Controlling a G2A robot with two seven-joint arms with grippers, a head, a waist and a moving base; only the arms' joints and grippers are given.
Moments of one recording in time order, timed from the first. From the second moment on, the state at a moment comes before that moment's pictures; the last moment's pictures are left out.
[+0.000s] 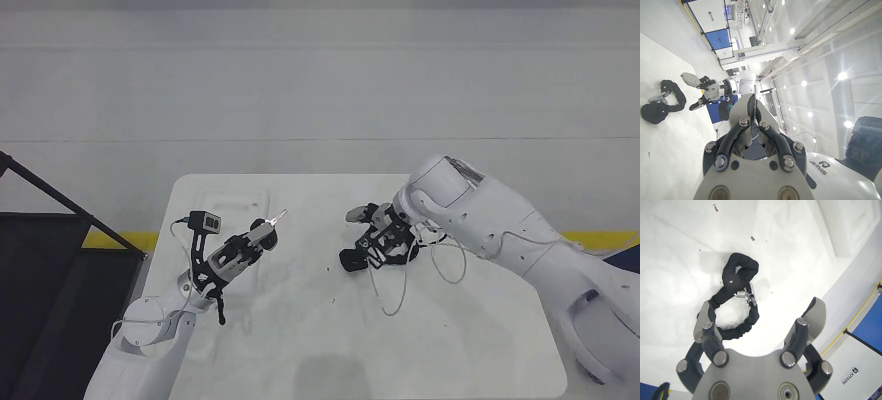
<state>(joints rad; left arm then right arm) 1.56 -1.16 -1.49 -1.81 -0.52 -0.31 -0.74 -0.22 -1.18 0.17 -1.00 -2.24 -1.01 -0.67</state>
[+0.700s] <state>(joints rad) 1.56 -1.16 -1.49 -1.81 -0.52 -0.31 -0.74 -0.21 -1.46 0.17 -0.51 -2.43 -1.01 -0.81</state>
